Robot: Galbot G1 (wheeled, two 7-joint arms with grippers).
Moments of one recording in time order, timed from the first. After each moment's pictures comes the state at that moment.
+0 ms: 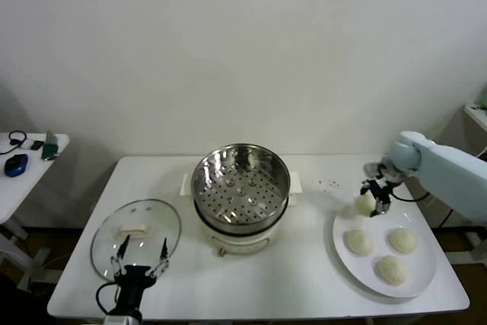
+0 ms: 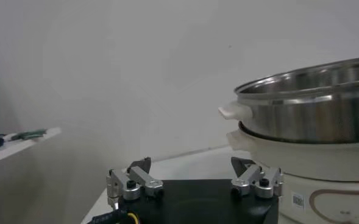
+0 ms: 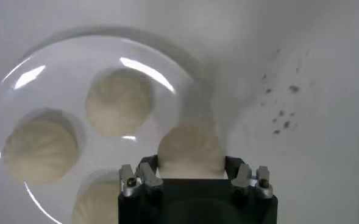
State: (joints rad) left arm 1.74 -1.48 -0.60 -2.02 0.11 -0.09 -0.05; right arm 0.38 0.76 -1.22 1.08 0.03 0.03 -1.14
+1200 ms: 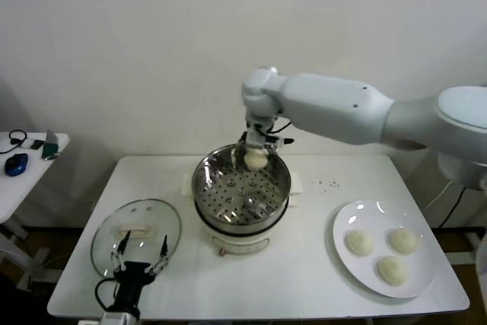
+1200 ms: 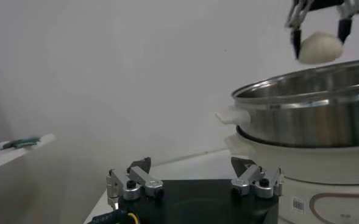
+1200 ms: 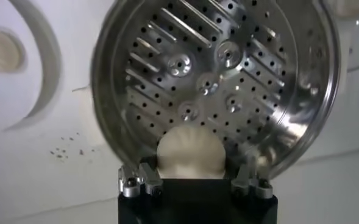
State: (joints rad) left arm 1.73 -1.44 -0.60 -2.03 0.09 -0.08 -0.05; right arm 0.59 1.37 -1.32 1.12 -0.27 0.44 -1.14
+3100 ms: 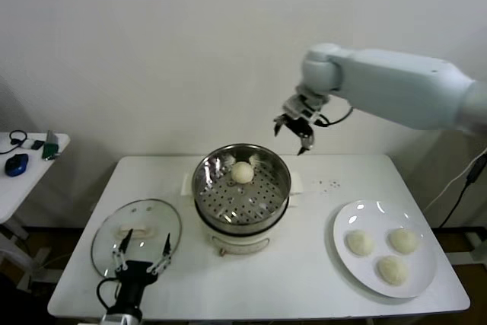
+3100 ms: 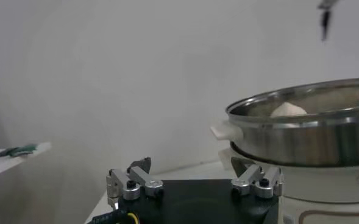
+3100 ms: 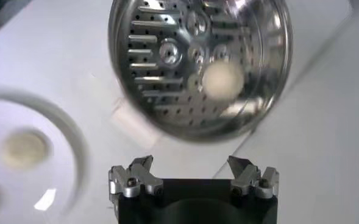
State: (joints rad) left arm 1.76 -1.43 -0.57 -2.08 0.07 -0.09 -0.07; right arm 0.86 0.92 -1.60 1.31 0.40 -0.05 -1.05
